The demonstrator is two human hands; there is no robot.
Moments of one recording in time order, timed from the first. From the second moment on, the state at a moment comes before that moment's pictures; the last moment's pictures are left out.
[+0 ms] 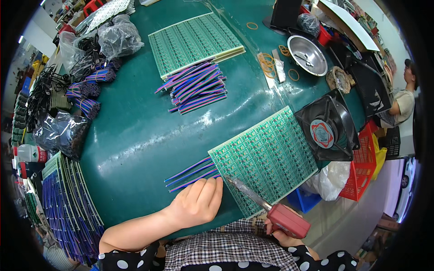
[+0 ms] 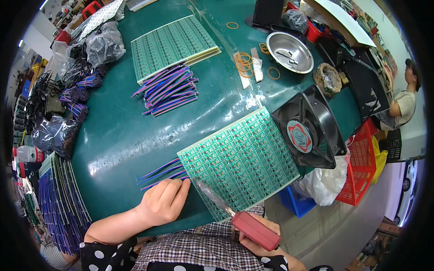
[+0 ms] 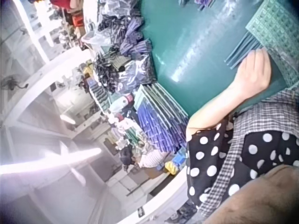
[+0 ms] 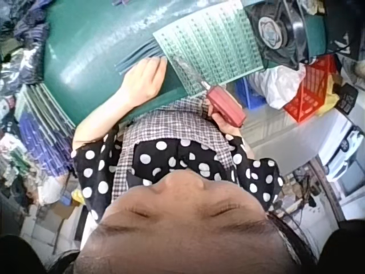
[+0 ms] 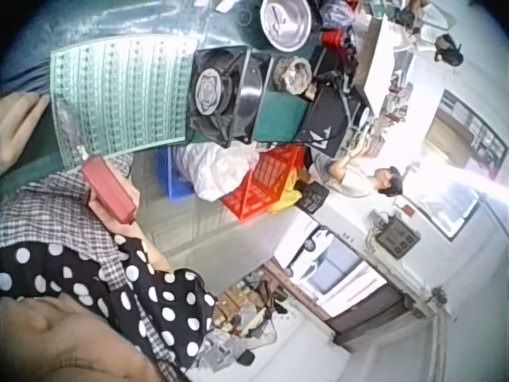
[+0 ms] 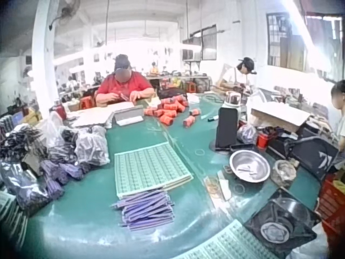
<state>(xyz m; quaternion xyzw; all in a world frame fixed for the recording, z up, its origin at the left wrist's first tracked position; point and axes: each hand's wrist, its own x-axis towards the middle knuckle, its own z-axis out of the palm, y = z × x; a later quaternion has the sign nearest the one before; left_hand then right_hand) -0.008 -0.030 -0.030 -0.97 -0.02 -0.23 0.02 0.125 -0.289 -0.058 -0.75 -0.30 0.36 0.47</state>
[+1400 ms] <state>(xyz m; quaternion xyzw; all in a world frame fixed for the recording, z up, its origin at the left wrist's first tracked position) -0.007 -0.037 -0.030 -0.98 -0.01 -0.20 0.09 0.123 -0.287 -0.044 -0.74 -0.29 0.36 0.49</state>
